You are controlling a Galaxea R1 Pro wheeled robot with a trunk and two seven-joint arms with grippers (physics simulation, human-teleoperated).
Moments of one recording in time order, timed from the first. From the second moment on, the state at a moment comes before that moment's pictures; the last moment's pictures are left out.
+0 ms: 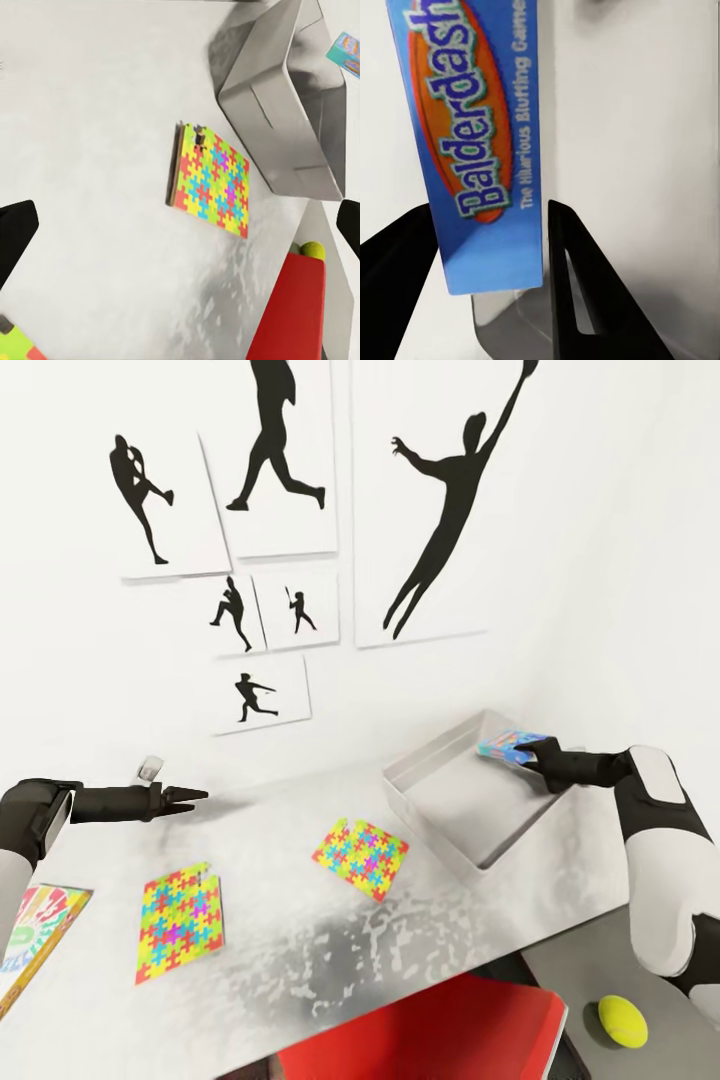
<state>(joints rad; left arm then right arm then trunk) -1.08 0.45 0.20 -0.48 -0.22 0.81 -1.41 -1.10 -0.24 -0.41 -0.73 -1.22 0.91 -0.49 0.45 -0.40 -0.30</state>
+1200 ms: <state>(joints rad) -1.08 0.45 0.20 -0.49 -0.22 0.81 -1.42 -1.13 -0.23 -0.41 -0.71 -1.22 0.91 -0.50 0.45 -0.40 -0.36</state>
